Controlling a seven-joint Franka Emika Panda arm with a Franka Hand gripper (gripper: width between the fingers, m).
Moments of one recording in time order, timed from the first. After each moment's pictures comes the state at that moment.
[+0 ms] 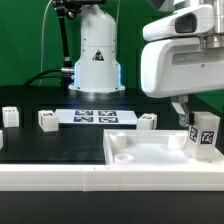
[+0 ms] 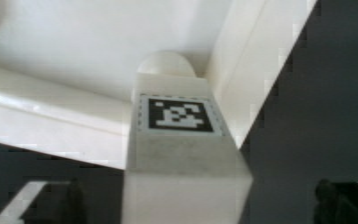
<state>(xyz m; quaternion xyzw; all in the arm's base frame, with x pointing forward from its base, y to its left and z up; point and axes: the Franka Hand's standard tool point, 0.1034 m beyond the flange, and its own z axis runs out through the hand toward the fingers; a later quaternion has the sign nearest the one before) 0.626 0.128 0.090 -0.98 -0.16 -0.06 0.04</state>
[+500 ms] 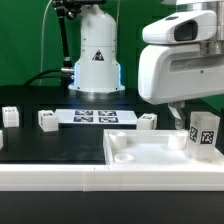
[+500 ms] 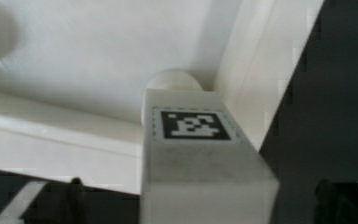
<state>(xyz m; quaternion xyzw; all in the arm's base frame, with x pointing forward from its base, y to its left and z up) 0.624 0.127 0.082 -0.99 -0.12 -0.02 0.04</state>
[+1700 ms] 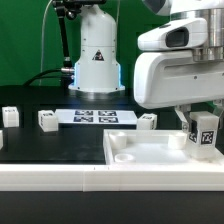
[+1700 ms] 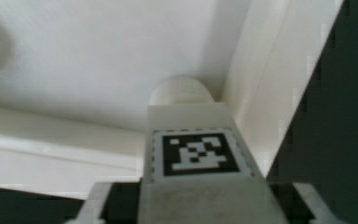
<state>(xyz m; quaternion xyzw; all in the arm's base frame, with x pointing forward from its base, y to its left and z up) 0.624 0.120 0.074 -0.99 -0.11 -0.05 0.04</state>
